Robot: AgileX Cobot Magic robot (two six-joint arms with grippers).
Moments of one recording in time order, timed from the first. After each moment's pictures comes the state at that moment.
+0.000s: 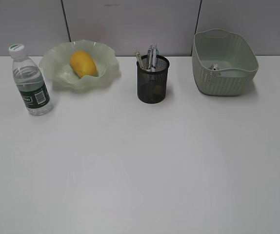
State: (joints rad) left arm -0.01 -0.01 -0.52 -0.02 1.07 -0.01; right arm -0.02 -0.01 -0.50 0.01 1.04 0.01
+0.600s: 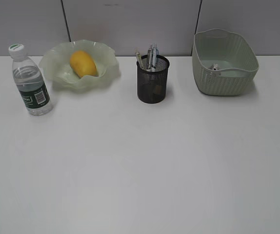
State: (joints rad) left arm -0.01 -0.01 -0.52 -0.02 1.07 -0.01; right arm -0.02 -0.01 -0.50 0.01 1.04 0.01
